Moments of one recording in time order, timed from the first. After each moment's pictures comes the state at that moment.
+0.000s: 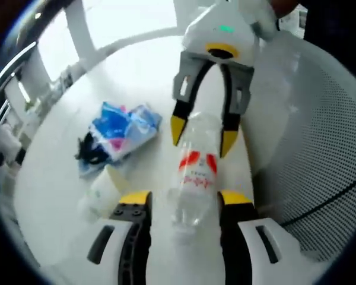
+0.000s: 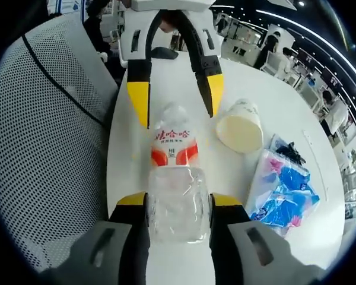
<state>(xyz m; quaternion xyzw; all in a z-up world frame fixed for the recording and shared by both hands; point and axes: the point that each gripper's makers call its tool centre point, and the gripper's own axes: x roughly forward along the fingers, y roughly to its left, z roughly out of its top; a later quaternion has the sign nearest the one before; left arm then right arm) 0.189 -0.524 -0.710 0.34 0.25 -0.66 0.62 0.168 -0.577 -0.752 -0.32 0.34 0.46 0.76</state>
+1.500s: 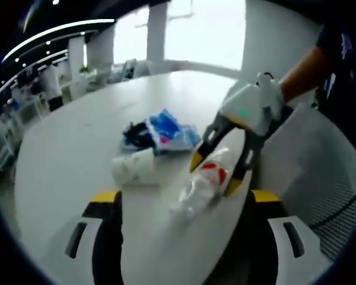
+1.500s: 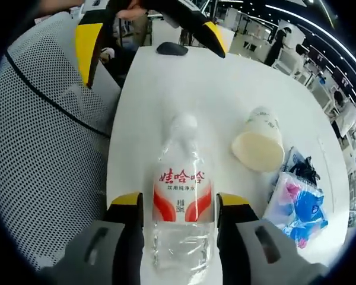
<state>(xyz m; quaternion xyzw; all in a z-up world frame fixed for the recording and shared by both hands) 0.200 -0.474 -0.668 0.14 0.27 -0.56 0.78 0.177 -0.538 -0.763 -0.32 0.36 0.48 0.73</state>
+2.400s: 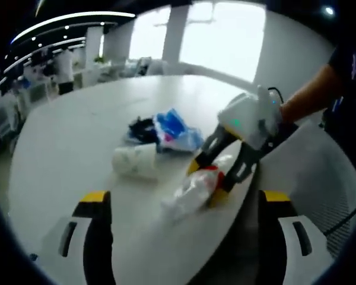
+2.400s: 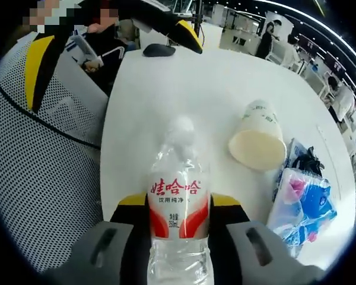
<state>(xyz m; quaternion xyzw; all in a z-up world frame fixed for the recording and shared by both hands) 0.196 -0.471 -0.671 0.08 0.29 -0.52 0.80 0.187 -0.535 -0.767 -0.28 0.38 0.46 0.76</state>
